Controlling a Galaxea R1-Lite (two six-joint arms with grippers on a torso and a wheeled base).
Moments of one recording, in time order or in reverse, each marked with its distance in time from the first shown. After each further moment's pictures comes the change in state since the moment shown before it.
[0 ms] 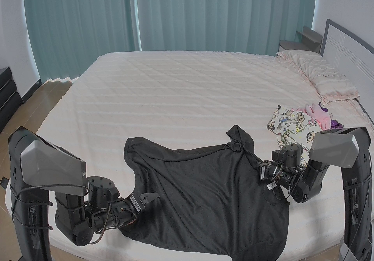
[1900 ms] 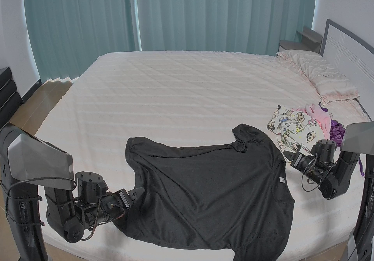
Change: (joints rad) left arm 0.065 -0.060 0.032 0.021 0.125 0.195; right arm -0.231 -0.170 0.225 -0.084 0.058 0.448
